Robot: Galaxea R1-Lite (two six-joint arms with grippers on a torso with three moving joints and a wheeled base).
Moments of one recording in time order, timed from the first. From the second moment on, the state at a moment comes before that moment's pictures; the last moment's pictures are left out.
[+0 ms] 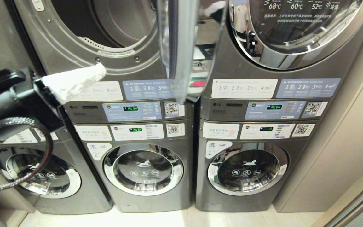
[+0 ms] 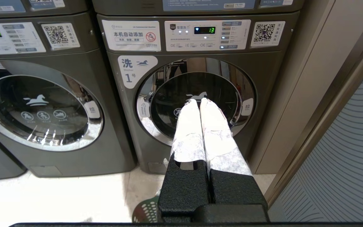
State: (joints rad) left arm -0.37 1.26 -0.77 -0.76 -0.47 0.01; right arm -0.01 0.00 0.00 0.00 -0.01 0.02
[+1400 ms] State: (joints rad) left arm -0.38 0.96 -0.01 -0.48 -0.03 -0.05; right arm -0.01 0.00 0.00 0.00 -0.01 0.02
